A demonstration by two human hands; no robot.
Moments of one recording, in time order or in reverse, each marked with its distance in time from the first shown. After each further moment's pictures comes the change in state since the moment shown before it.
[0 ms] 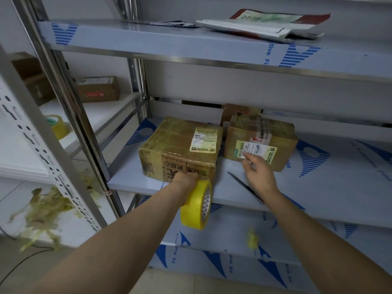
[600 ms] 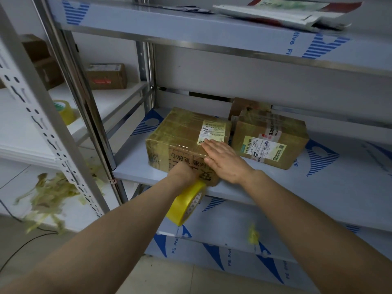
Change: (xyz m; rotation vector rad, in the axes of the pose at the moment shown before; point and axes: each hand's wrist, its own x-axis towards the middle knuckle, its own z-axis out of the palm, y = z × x) left_hand 0.002 -0.003 -0.021 0.434 0.034 0.147; right_hand 0.022 -0.058 0.047 -0.500 -0.467 -0.579
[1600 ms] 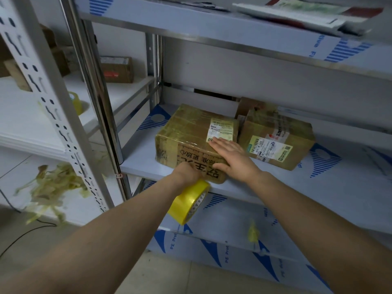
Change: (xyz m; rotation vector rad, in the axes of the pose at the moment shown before) left_hand 0.003 -0.021 -0.011 -0.157 -0.068 -0.001; right_hand 0.001 -0.002 0.003 0.013 0.071 -0.003
